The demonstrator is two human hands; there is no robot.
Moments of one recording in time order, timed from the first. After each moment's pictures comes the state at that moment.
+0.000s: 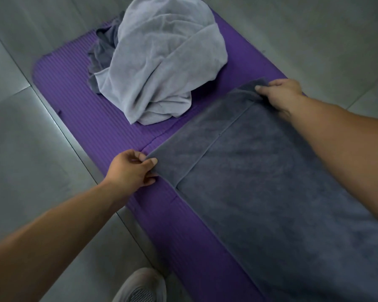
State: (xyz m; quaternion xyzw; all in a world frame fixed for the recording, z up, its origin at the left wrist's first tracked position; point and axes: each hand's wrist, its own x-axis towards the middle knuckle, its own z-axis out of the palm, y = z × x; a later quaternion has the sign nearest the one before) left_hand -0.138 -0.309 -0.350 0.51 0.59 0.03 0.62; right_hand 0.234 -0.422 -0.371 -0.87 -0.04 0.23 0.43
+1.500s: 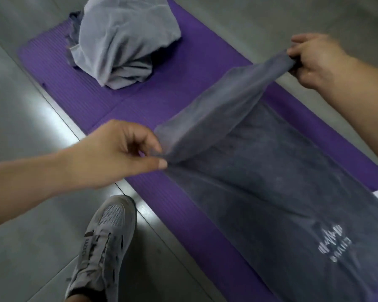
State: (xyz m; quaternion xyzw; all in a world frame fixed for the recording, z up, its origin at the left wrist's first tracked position) left_hand -0.181 -0.456 -0.194 0.82 0.22 -0.07 0.53; right_hand 0.217 -0.603 -0.235 -0.76 0.01 0.22 0.61
